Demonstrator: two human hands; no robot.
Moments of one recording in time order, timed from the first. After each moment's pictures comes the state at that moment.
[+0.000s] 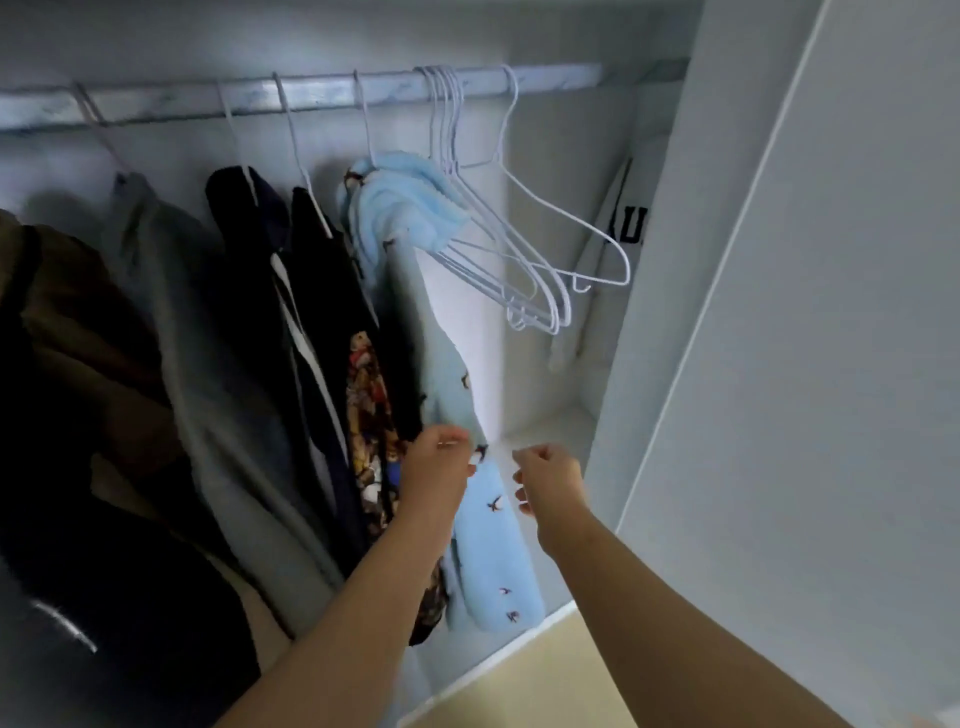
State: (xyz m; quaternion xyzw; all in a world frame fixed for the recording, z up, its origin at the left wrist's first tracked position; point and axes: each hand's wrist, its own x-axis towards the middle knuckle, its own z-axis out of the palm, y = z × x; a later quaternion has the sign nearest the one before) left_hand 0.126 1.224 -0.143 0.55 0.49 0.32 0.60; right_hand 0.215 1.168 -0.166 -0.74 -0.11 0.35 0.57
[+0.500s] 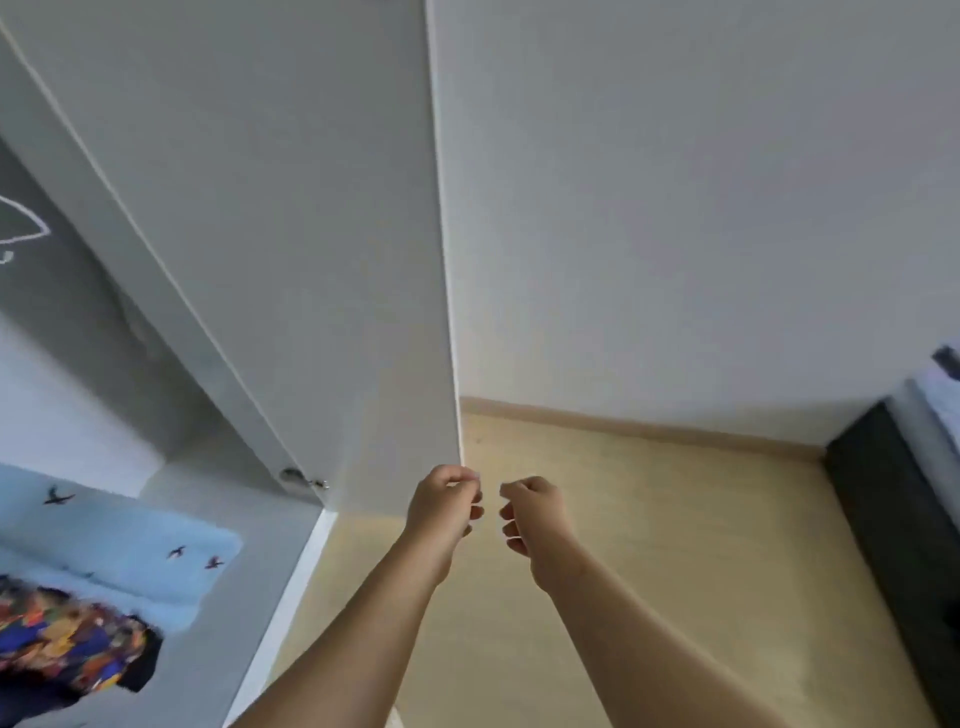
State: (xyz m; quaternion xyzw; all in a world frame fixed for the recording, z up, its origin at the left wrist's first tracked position) left_hand 0.183 0.842 -0.216 0.73 0.27 -0.12 0.62; right_hand 0.187 0.742 -0.223 -0.70 0.24 0.20 0.65
